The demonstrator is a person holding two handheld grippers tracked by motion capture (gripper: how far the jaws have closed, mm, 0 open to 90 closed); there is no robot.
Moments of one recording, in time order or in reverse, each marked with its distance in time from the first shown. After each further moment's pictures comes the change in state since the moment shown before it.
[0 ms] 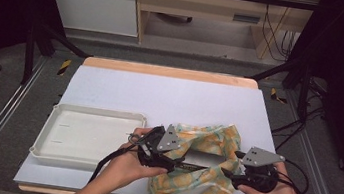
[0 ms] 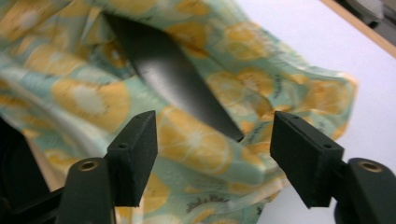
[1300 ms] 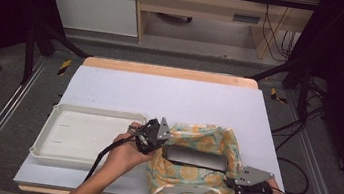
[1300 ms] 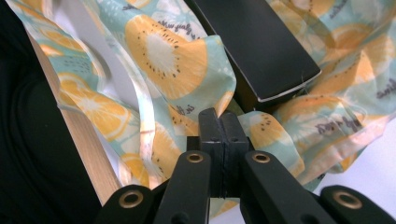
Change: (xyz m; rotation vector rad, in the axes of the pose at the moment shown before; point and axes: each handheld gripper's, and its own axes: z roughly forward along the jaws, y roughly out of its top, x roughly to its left) left arm 0.038 -0.039 0.031 0.166 0.129 -0.013; right arm 0.019 -0.047 0.020 0.072 0.082 -0.039
